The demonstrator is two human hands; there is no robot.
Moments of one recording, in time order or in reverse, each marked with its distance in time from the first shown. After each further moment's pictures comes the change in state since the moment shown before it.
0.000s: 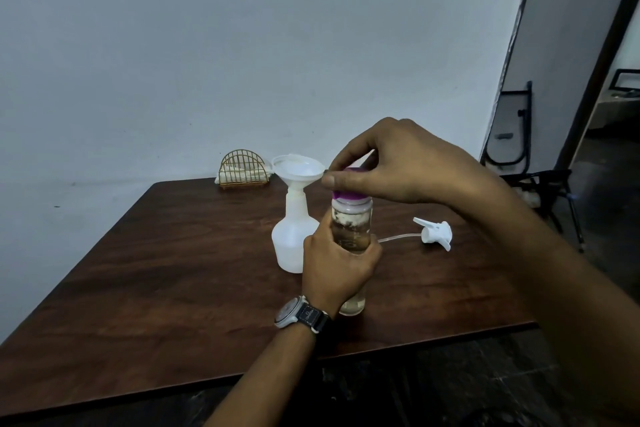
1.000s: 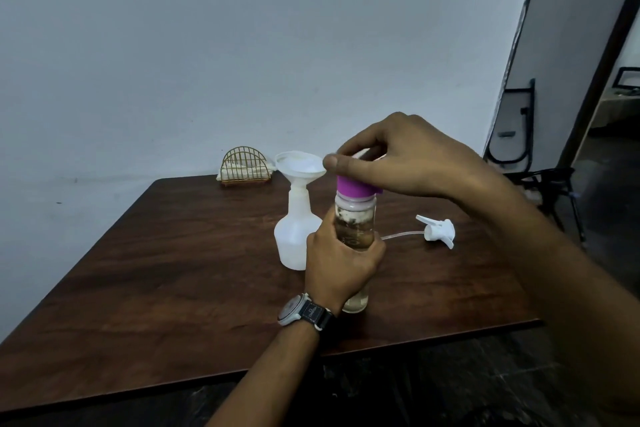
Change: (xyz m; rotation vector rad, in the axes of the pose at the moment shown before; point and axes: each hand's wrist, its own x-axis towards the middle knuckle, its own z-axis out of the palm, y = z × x) left_hand 0.000 0.001 0.000 -0.021 0.001 -0.038; right_hand 0.003 0.004 0.001 0.036 0.035 0.037
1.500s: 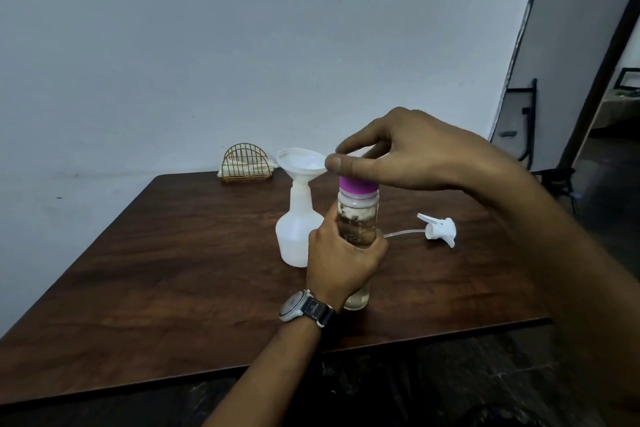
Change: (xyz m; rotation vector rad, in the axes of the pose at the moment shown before) left_hand 0.000 0.000 -0.001 0.003 -0.015 0.009; right_hand -0.001 -0.007 -0.008 -0.118 -0.093 0.002
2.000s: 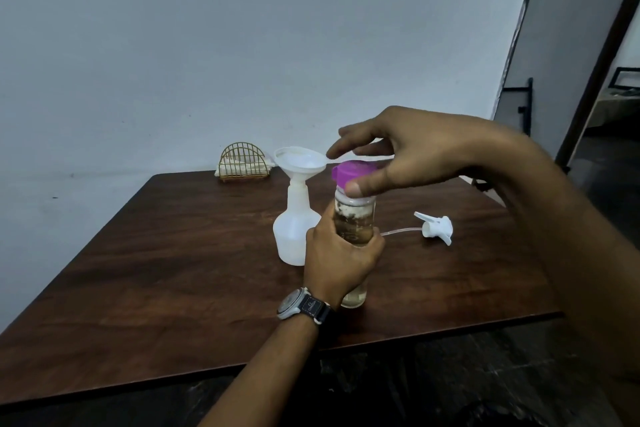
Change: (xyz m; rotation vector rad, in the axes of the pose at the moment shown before) left_hand 0.000 0.004 0.000 0.014 0.003 0.003; right_hand 0.003 -0.003 -0.016 -0.058 -0.203 -0.032
